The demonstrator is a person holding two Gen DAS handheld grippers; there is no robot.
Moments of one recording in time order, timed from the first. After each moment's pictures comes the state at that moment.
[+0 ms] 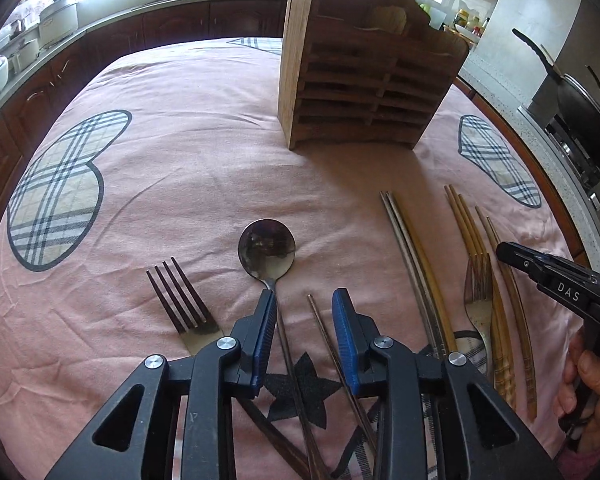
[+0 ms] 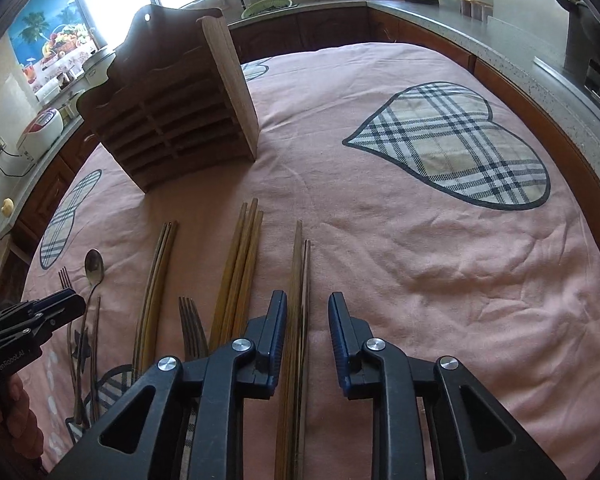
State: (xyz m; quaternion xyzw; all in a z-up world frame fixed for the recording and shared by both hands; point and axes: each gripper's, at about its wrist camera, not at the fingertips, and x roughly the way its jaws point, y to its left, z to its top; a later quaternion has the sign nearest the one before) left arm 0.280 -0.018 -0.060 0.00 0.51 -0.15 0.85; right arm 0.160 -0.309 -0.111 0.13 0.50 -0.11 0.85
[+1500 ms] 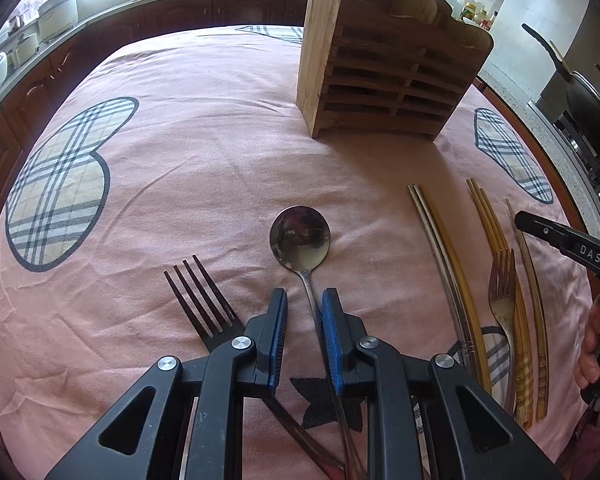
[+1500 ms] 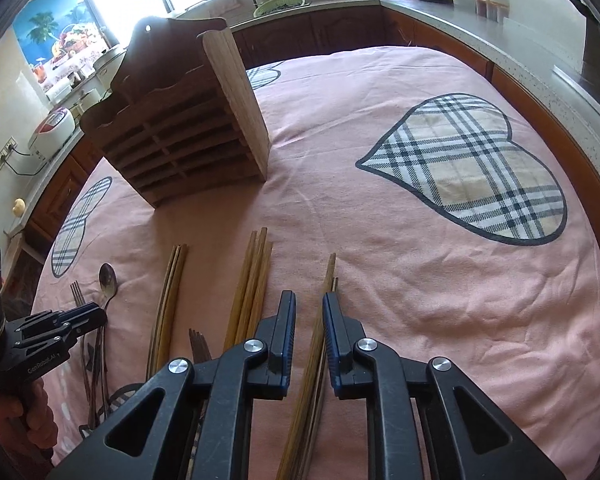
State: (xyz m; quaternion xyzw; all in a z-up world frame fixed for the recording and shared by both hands) left arm 0.290 -0.020 -0.088 0.00 0.52 -0.14 0.84; right arm 0.186 -0.320 -0.101 0.13 0.50 -0.09 0.85
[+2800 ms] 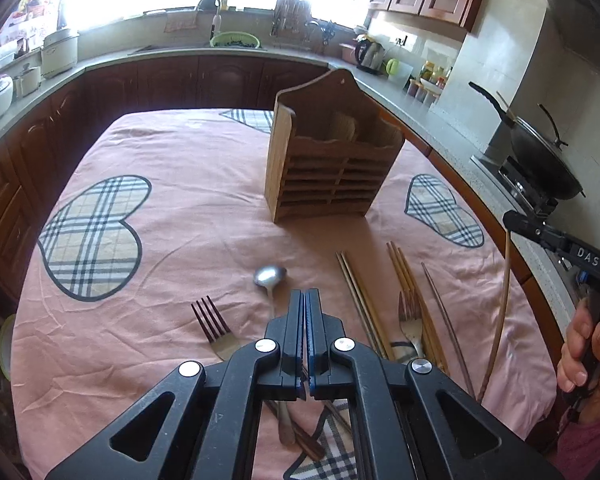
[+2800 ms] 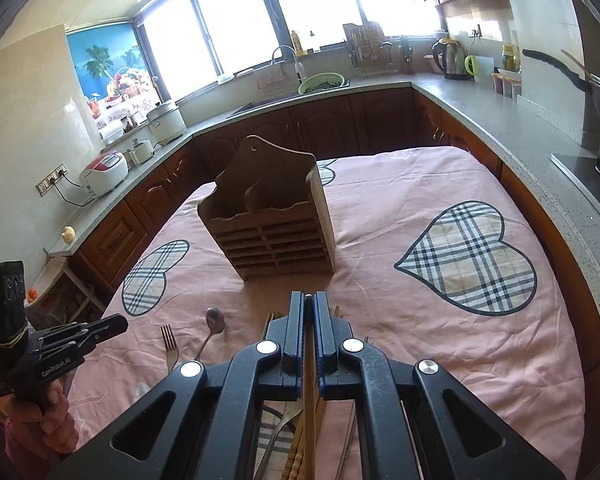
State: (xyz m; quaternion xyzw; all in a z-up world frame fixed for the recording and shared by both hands) left arm 0.212 0.011 -0.005 -0.03 0.43 -0.19 0.88; right arm 0.141 -0.288 0.011 0.13 0.37 -0.04 0.92
